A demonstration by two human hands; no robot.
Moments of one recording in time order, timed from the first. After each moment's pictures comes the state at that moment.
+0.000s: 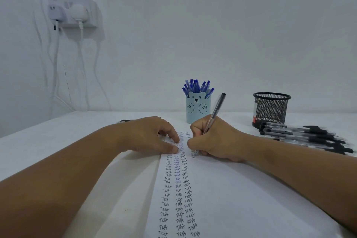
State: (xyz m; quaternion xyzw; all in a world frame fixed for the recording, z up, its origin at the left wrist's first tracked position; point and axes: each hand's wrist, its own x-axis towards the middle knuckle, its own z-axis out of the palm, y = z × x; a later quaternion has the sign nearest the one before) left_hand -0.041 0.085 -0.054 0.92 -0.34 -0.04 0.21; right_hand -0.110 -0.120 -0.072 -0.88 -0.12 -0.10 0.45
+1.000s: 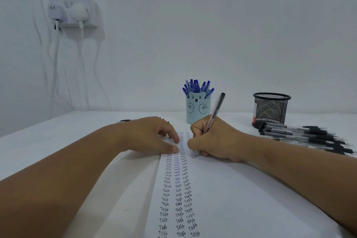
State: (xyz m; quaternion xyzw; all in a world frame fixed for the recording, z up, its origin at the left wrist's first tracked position) left_hand -0.043 0.085 -0.053 0.92 -0.34 -0.04 0.21; right_hand -0.106 -0.122 -0.075 -0.87 -0.13 -0.09 0.47
